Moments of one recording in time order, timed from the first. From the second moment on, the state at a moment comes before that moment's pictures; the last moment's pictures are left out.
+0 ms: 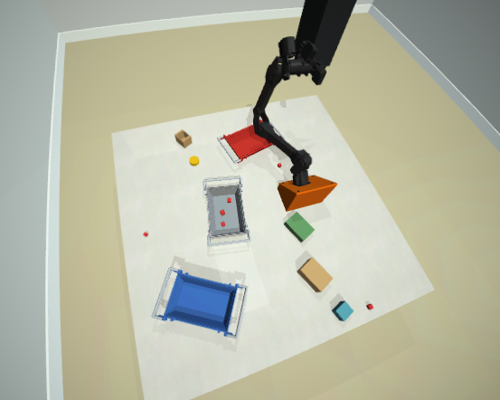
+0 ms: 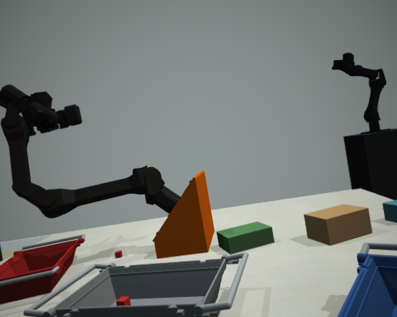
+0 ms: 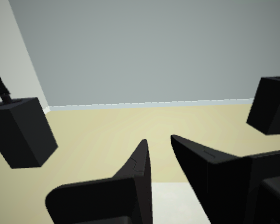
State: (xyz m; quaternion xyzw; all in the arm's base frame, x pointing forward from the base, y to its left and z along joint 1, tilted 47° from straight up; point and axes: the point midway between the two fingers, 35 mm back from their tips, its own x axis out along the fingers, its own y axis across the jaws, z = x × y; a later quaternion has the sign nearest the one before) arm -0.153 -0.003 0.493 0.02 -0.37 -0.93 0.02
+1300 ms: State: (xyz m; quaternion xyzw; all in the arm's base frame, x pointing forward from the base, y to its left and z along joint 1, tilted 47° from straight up) arm 0.233 0.255 0.278 -0.04 -0.50 -0.27 -0.82
